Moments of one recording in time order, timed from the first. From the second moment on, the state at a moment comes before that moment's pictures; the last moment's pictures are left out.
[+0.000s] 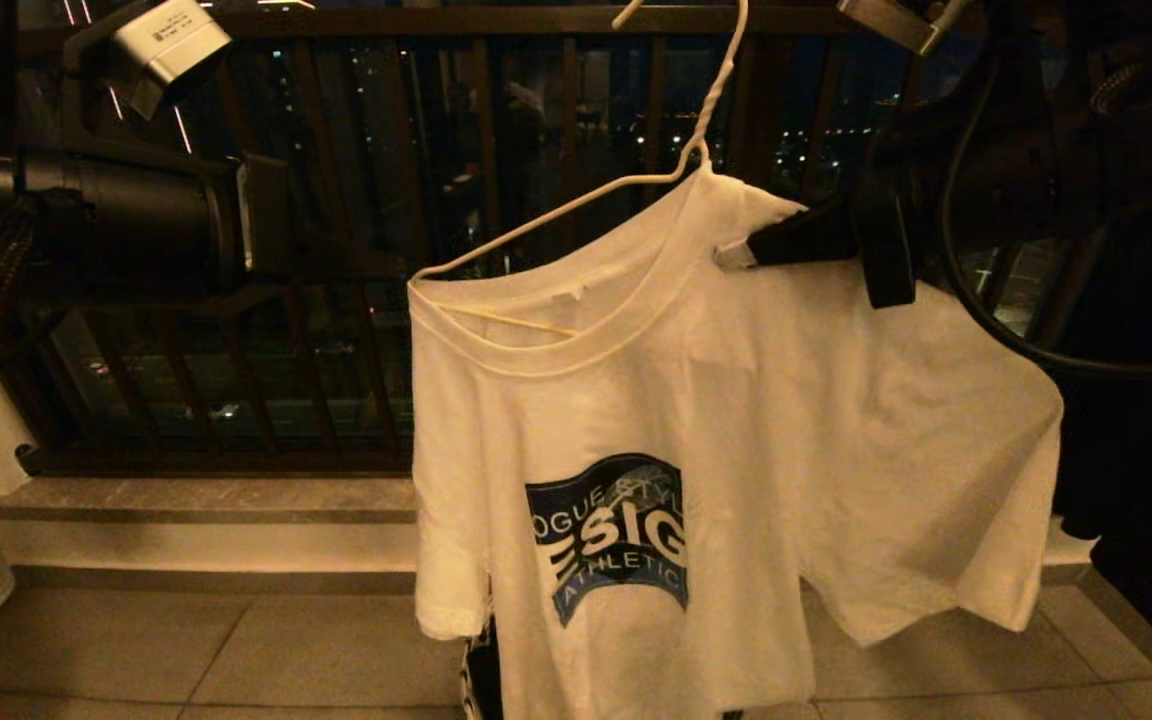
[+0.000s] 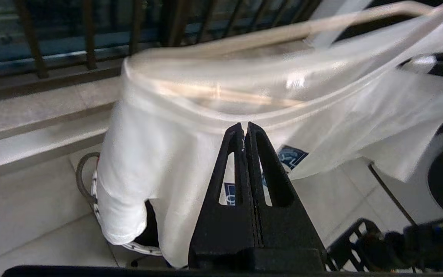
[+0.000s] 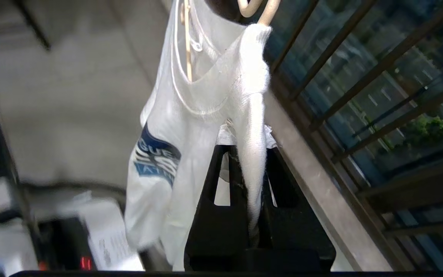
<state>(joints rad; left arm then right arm) -0.34 1.43 -1.45 0.30 -0.39 -0.27 0.48 1.70 -1.88 0.56 0.43 -0.35</state>
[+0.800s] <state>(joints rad) -0.37 1.53 -1.65 0.48 -0.27 -0.40 0.49 1.69 -1.82 0.47 0.43 -0.30</state>
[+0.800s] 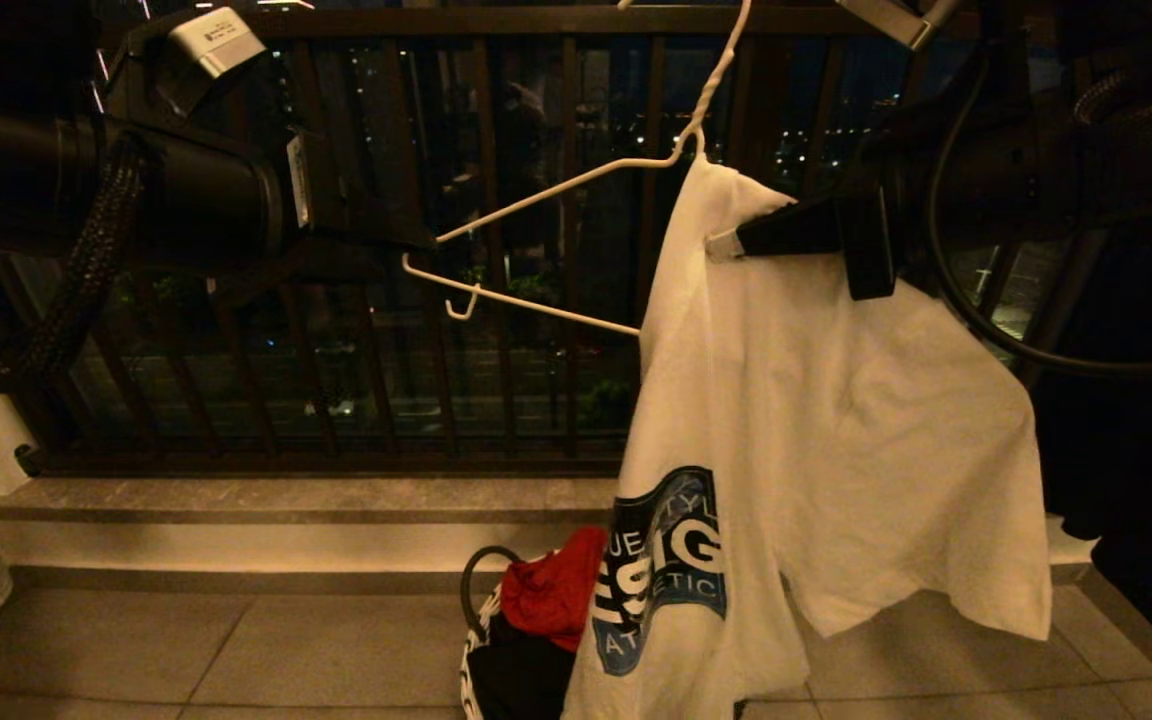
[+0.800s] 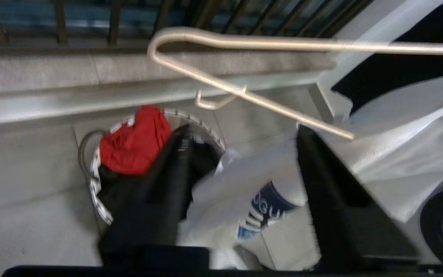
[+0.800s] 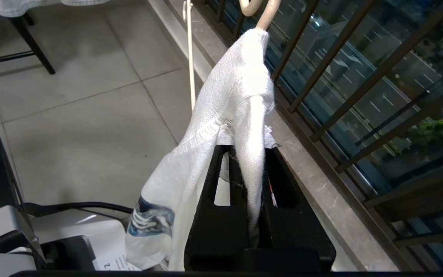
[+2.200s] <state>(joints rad) -0.52 1.65 -1.61 0.67 -0.37 -0.39 0.47 1.66 -1.82 0.49 0.50 -0.30</state>
